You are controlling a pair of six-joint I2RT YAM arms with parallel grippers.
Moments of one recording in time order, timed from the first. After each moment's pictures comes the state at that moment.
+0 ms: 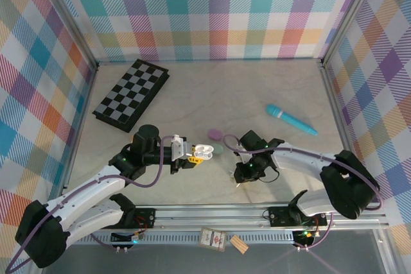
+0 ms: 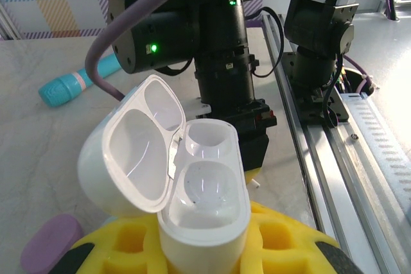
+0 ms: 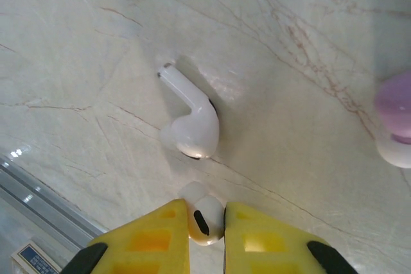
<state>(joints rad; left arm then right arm) -0.65 0.92 0.51 0.00 0.78 0.41 0.72 1.35 0.62 -0.62 -0.40 0.44</state>
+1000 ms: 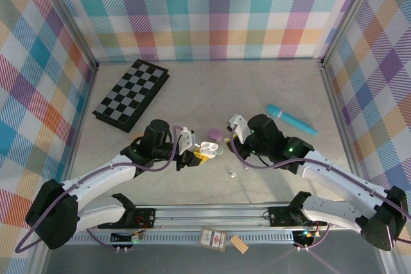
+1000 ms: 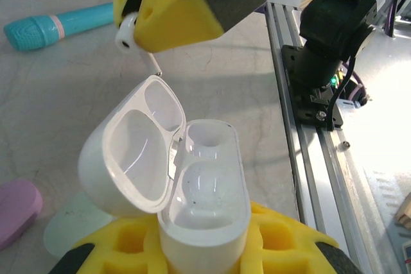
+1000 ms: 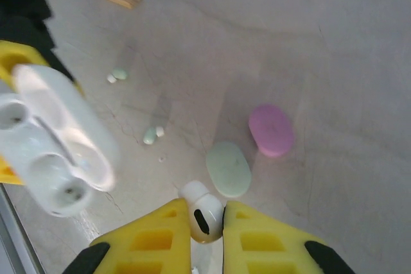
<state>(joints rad) -0.64 1.12 0.57 0.03 0.79 0.26 0.84 1.01 0.85 -0.49 -0.08 -0.04</state>
